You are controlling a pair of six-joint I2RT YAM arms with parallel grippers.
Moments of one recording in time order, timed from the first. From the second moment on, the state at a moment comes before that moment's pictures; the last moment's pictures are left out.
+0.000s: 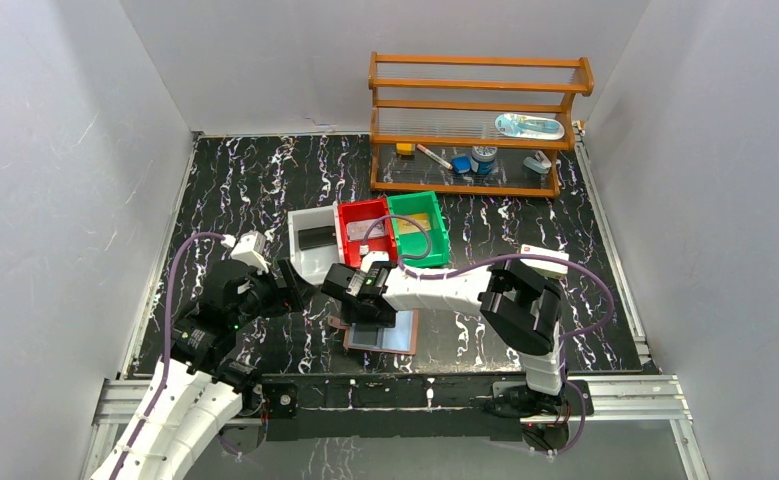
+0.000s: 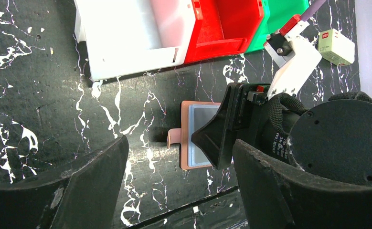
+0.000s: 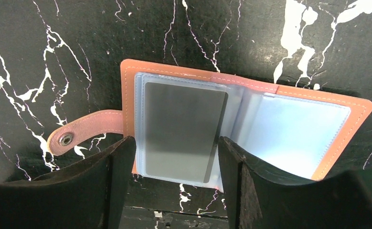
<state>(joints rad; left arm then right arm) -0.38 0.50 0.60 -0.69 0.11 -0.55 1.23 1.93 1.38 -0.76 0.27 1.18</state>
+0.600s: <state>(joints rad) -0.38 0.51 0.60 -0.69 0.11 -0.55 1.23 1.93 1.37 -0.74 0.26 1.18</state>
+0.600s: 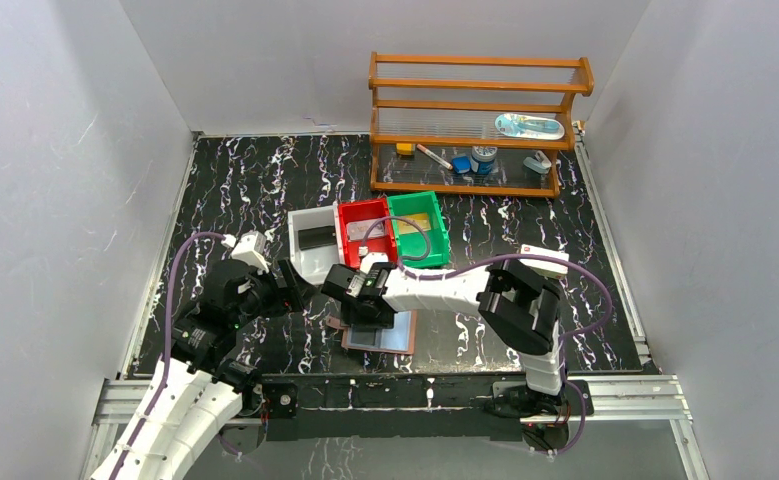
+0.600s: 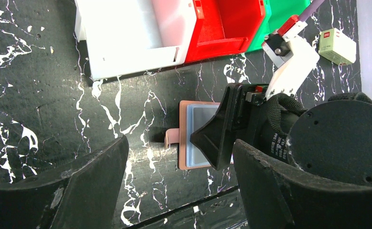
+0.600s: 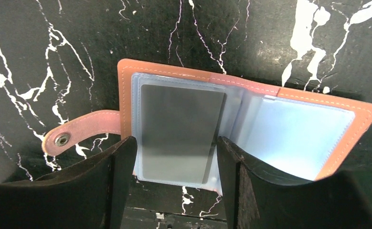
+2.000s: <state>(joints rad) -0.44 0.94 0.56 -0.56 0.60 -0.58 1.09 1.69 0.91 -0.15 -0.06 1.26</state>
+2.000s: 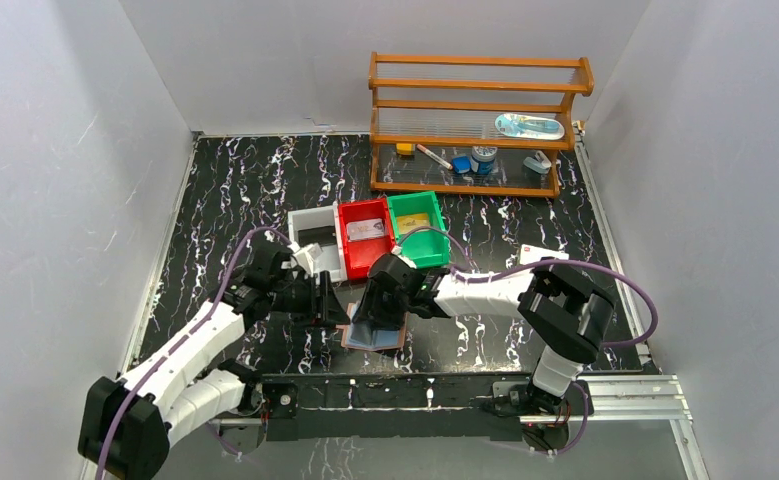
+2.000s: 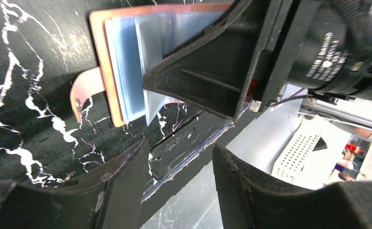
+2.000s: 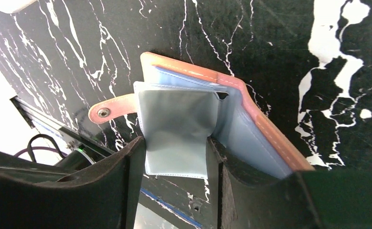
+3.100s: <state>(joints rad) -0.57 0.99 0.49 -0.43 0.40 -0.66 1.10 1.68 1.00 -0.42 0.05 1.21</state>
